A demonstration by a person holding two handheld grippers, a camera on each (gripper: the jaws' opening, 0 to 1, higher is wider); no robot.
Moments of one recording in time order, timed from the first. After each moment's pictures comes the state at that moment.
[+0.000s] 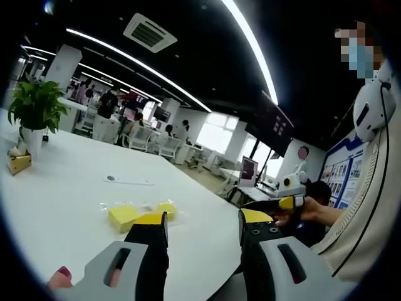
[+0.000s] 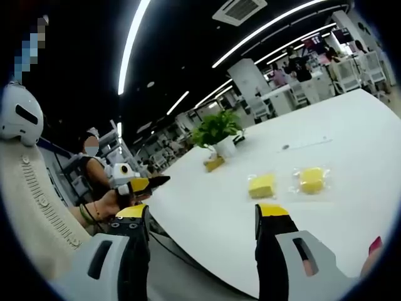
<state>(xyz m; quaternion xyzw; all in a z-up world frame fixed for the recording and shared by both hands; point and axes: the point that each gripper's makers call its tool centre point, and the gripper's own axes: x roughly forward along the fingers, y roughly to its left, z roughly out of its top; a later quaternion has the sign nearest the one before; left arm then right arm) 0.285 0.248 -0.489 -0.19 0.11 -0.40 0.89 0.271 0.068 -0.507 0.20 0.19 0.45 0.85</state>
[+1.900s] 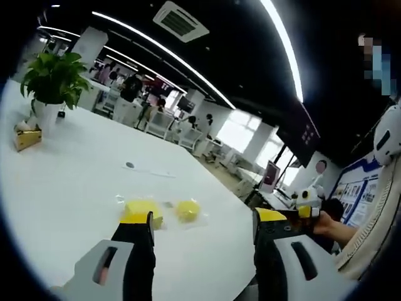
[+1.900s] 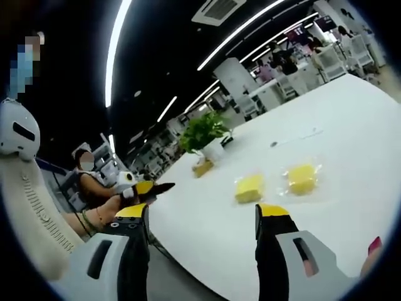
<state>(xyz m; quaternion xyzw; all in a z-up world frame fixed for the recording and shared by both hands) 0.376 0.273 -0.531 -0.25 0.16 -0.33 0.90 0.328 0.052 -0.528 0.25 0.21 0.42 0.85</state>
